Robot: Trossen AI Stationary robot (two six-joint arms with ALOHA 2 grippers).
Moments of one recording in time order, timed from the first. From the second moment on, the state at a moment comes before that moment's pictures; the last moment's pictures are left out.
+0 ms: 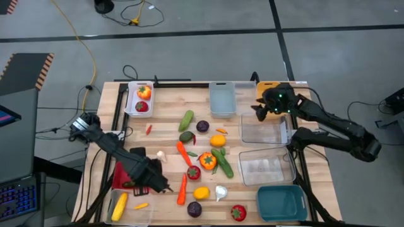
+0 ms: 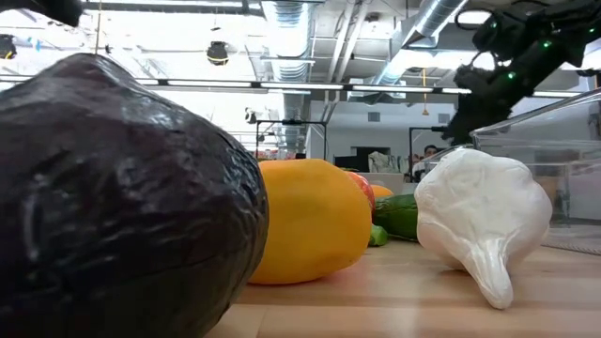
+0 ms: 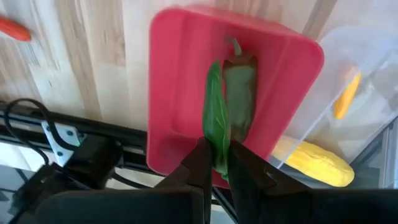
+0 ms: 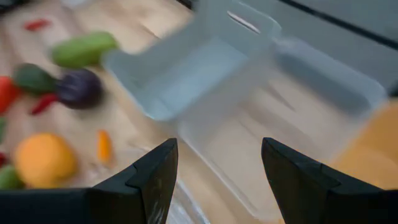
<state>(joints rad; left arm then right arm) -0.60 1.67 1.41 -1.57 0.13 -0.79 -0.72 0.79 0.55 -0.39 -0.11 0.07</state>
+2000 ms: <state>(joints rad) 0.15 1.05 0.56 -0.96 -0.27 -0.91 -0.09 0.79 0.55 -0.11 -0.07 0.20</state>
